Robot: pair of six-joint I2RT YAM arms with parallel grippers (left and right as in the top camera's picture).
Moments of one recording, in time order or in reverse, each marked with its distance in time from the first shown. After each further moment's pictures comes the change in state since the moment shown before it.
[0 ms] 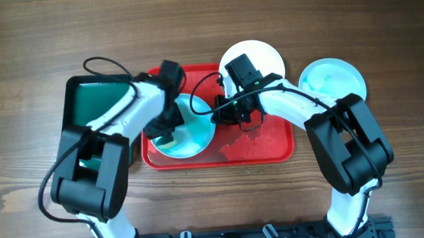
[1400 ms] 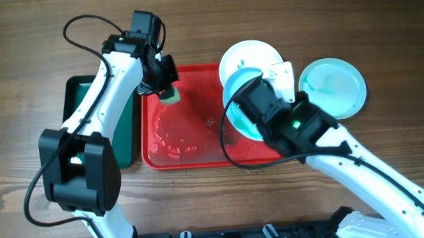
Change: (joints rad) left arm 0.122 0.024 0.361 -0.036 0.237 0.189; right arm 0.246 -0.629 -0.007 -0.588 1.270 -0.047
